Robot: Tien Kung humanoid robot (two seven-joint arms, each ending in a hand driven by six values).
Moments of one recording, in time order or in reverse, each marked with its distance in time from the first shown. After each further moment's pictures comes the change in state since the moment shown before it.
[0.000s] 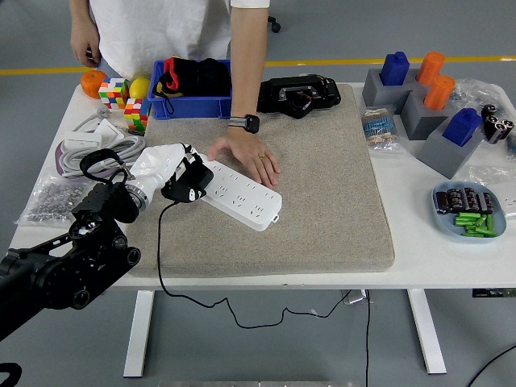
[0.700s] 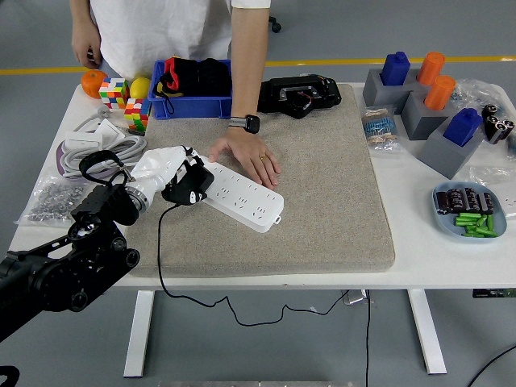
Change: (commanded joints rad) left arm 0.012 0.005 0.001 -0.025 -0.018 0.001 -0.012; right arm 0.000 0.001 -0.003 0.000 0.000 0.000 0.000
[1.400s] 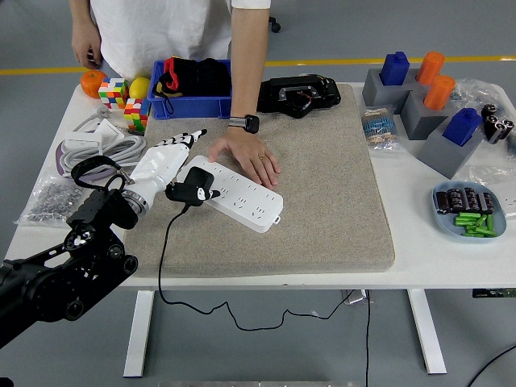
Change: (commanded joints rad) left arm 0.075 0.037 -0.042 -0.124 -0.009 0.107 -0.101; right arm -0.001 -0.004 -0.007 -0.001 0.000 0.000 0.000
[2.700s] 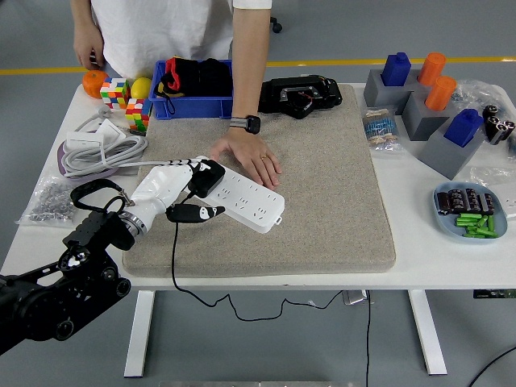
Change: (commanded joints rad) left arm -0.002 0.026 0.125 0.041 -0.020 -0.033 -0.009; right arm 0.001 0.005 0.007 0.001 0.000 0.000 0.000
